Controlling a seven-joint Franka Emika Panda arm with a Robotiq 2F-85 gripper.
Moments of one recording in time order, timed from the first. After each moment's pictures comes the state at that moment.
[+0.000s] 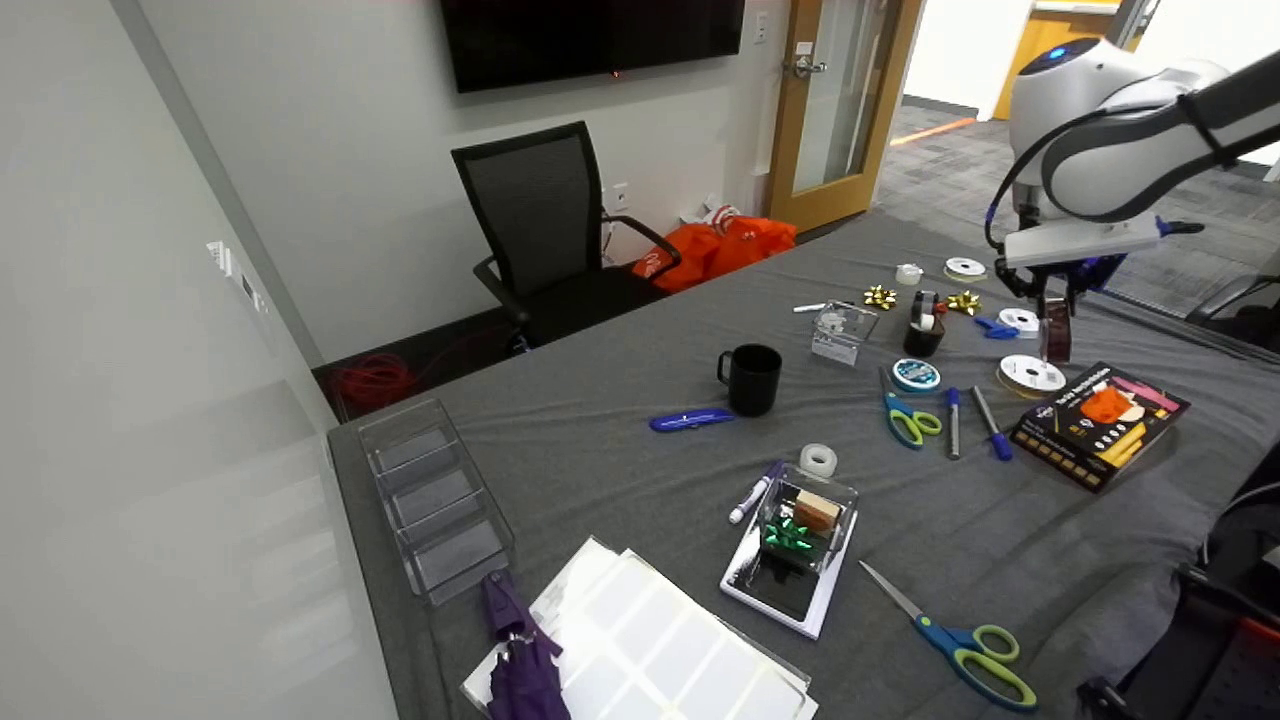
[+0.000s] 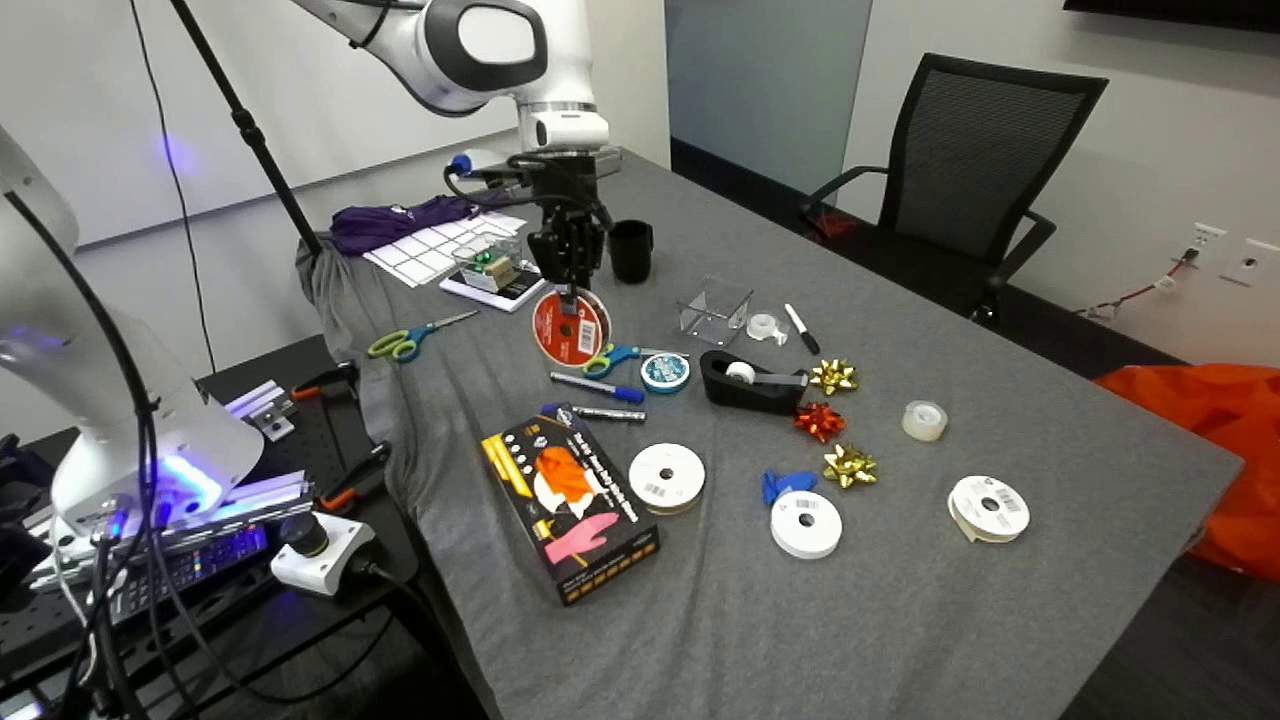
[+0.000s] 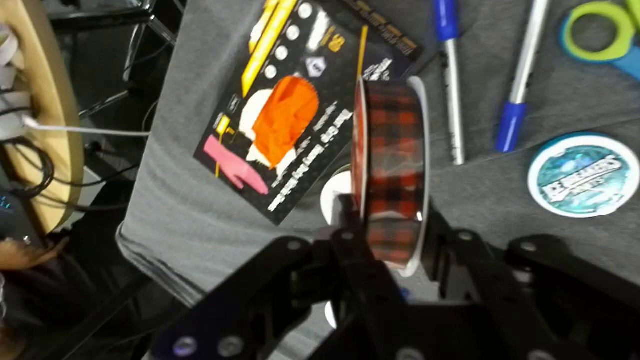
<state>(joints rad) -0.04 0.16 -0.24 -2.14 -0.45 2.13 0.96</state>
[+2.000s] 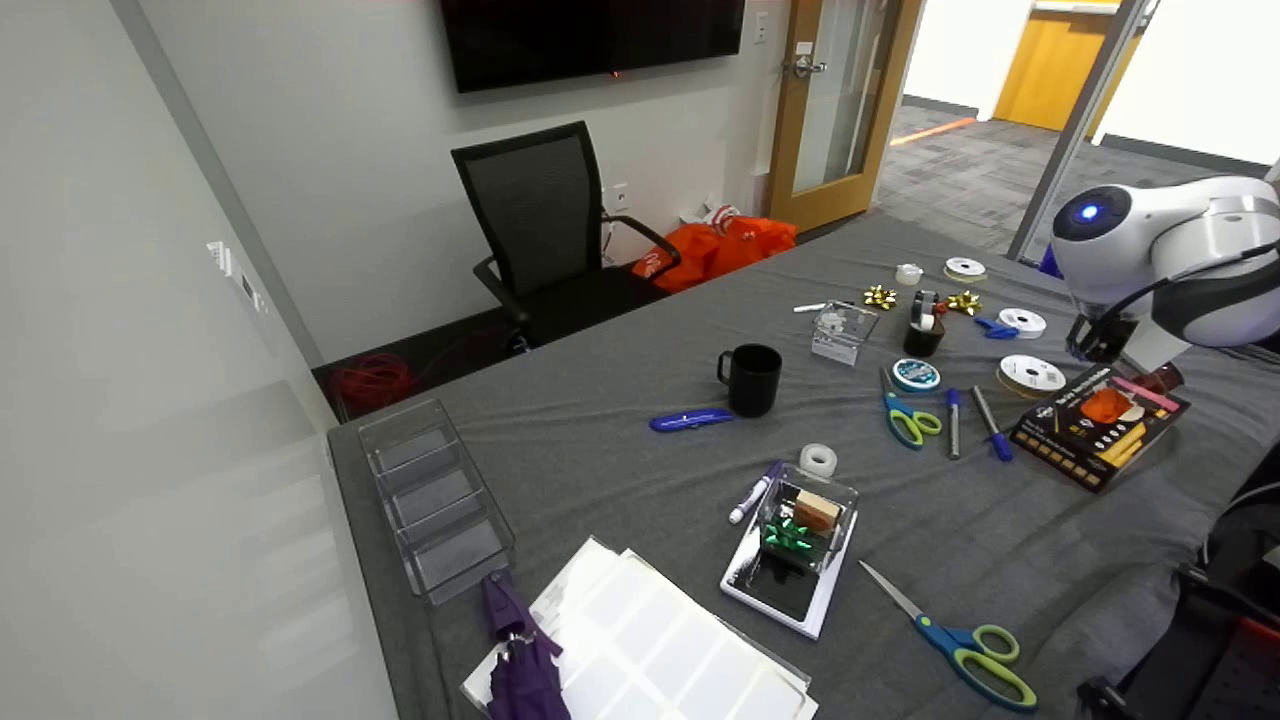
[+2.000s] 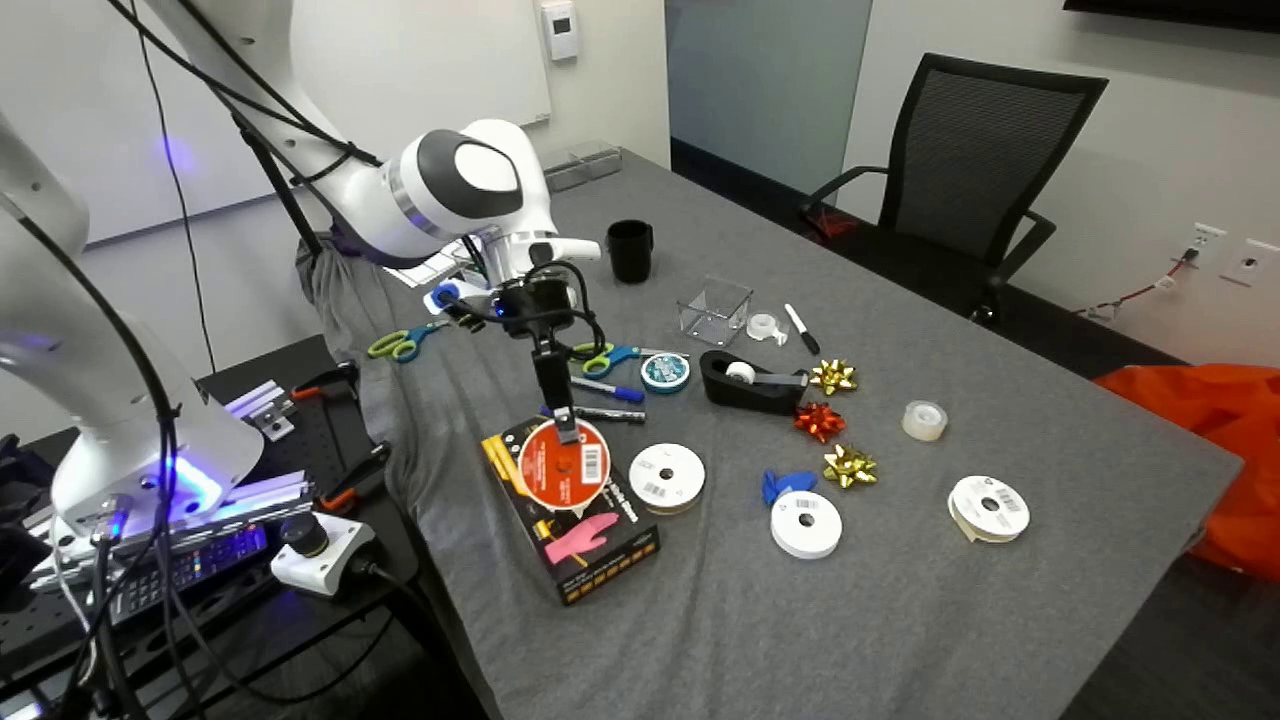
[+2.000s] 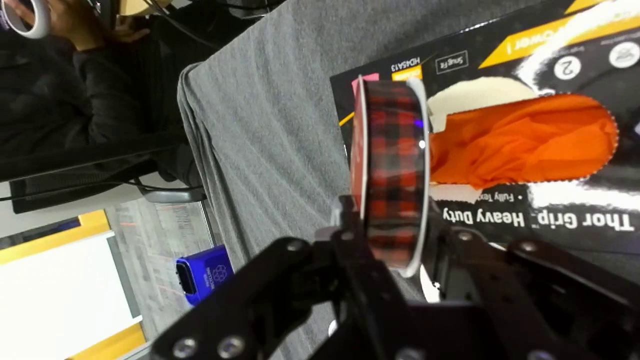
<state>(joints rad) -0.18 0.23 -0.26 -2.38 -1.15 2.35 0.83</state>
